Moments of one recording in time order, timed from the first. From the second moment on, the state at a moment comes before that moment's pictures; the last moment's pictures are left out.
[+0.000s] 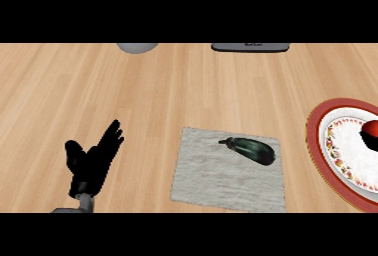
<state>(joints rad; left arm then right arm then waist) 0.01 0.10 -0.10 -1.47 0.11 0.06 0.21 -0.19 -0.55 -0.19 -1.04 0.40 -0.70 0.31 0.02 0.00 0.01</state>
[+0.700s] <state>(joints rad) 0.03 0.10 -0.09 -1.48 0.10 0.07 0.22 -0.28 -0.49 -0.52 -0.83 -0.02 -0.55 -0.34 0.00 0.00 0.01</state>
